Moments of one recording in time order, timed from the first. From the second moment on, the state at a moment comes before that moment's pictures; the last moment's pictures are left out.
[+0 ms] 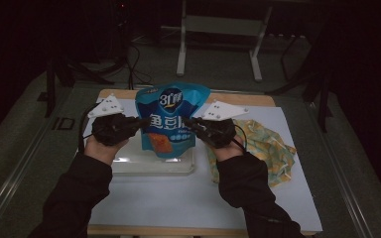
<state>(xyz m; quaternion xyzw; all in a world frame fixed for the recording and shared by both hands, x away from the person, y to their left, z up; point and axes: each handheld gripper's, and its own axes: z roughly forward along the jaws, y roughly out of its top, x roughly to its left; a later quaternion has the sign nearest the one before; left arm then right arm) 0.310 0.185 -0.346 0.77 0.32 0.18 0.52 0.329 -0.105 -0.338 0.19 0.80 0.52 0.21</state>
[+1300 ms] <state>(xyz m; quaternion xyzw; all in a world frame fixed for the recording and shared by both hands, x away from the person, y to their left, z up) 0.330 0.193 -0.442 0.76 0.34 0.14 0.54 0.343 -0.093 -0.423 0.22 0.82 0.49 0.19</state>
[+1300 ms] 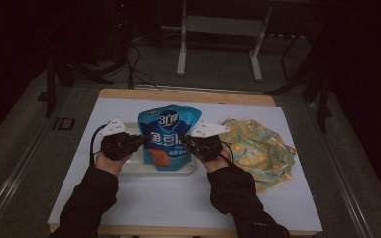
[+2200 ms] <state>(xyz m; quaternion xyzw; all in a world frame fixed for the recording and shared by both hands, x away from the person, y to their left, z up) 0.316 0.198 -0.451 0.75 0.33 0.13 0.55 0.339 -0.103 -0.428 0.22 0.82 0.51 0.15</state>
